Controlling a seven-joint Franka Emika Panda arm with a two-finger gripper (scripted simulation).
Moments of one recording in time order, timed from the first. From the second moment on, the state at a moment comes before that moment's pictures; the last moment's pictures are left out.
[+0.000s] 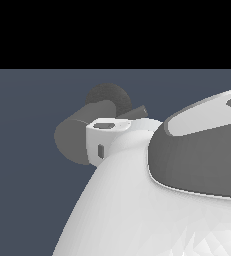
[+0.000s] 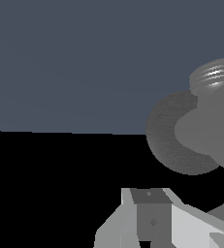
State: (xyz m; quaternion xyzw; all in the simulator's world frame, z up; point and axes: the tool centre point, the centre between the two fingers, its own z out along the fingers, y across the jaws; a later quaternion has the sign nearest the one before) arm -0.134 -0.074 0.179 0.09 0.73 -0.10 0.67
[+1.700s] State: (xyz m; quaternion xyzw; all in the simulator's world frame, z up) arm -0.121 -0.002 0.237 0.06 0.72 -0.10 0.69
